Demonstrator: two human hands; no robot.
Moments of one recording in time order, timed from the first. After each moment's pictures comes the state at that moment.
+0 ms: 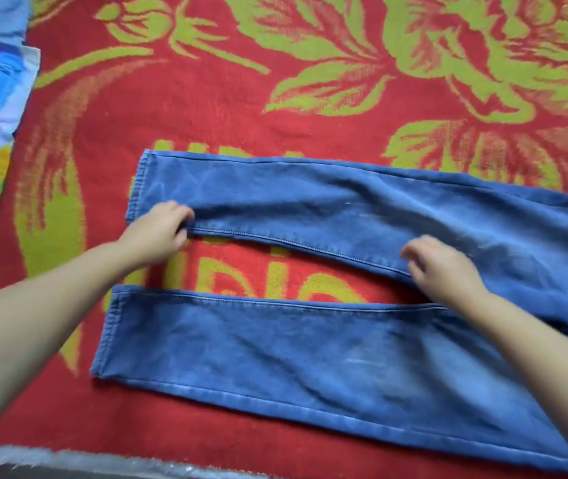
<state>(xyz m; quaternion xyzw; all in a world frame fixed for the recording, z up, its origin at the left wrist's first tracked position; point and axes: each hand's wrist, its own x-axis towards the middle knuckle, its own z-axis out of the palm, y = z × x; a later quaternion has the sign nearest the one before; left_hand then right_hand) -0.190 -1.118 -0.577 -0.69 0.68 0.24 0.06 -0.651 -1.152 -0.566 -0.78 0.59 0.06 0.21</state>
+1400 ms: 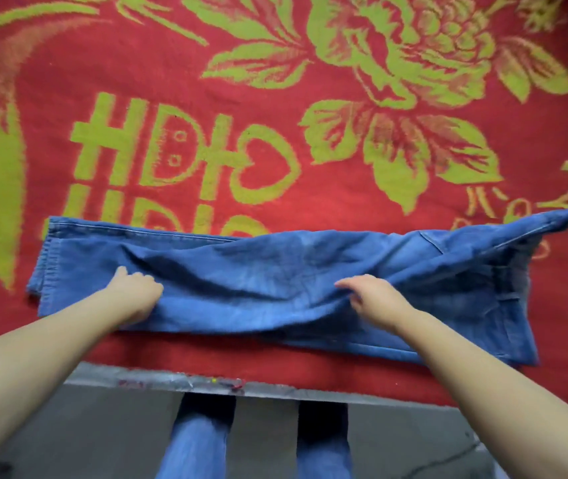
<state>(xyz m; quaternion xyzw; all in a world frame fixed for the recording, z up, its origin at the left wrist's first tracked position) -0.335 -0.950 -0.542 -0.51 0.68 0.20 0.48 -0.745 -1.026 -0.510 -0.79 0.49 0.22 0.30</state>
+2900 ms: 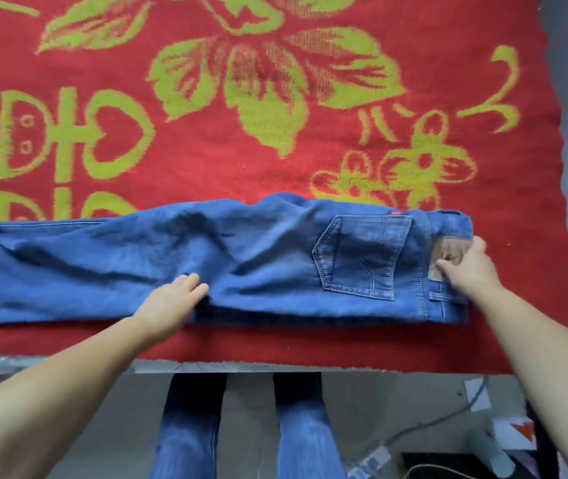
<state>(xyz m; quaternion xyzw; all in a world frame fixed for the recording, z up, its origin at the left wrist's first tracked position) -0.657 -0.937 -0.556 -0.54 0.78 0.24 0.21 -1.146 -1.033 -0.564 -0.40 0.86 0.08 0.31</state>
